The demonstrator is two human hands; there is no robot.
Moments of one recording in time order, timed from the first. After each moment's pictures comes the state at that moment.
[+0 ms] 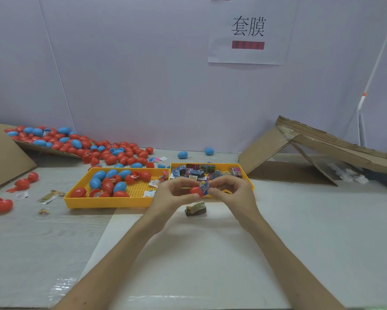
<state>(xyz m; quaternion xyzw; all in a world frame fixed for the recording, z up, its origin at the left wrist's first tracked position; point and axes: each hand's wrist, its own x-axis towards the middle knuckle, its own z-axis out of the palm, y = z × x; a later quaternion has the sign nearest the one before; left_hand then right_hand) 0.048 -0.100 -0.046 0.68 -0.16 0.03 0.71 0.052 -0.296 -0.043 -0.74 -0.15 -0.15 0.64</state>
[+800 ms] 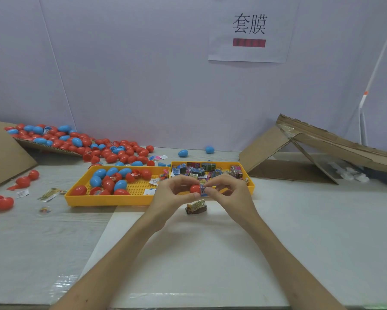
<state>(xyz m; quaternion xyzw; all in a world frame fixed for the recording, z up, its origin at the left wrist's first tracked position) 0.050 -0.100 -0.048 0.71 -0.17 0.05 0.69 0.048 -0.291 -0.044 -0.79 -0.20 -0.19 0.55</state>
